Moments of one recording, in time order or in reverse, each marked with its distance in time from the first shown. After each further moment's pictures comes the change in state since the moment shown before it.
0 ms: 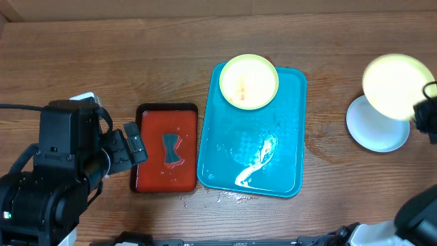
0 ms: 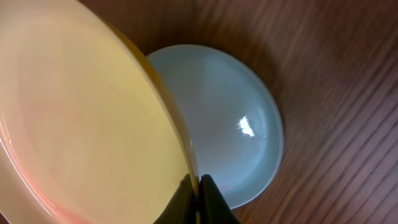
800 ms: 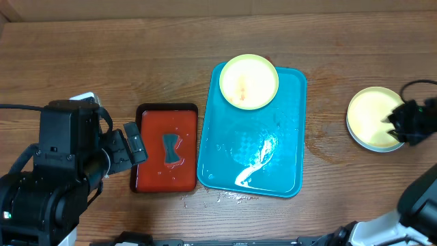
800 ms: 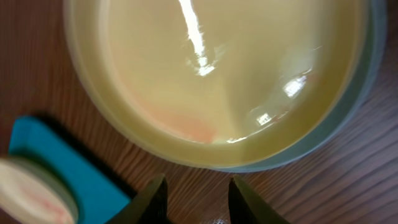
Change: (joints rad) left arm 0.000 0.000 0.000 0.000 0.000 0.000; right arm 0.147 0.051 -0.025 -0.084 -0.087 -0.138
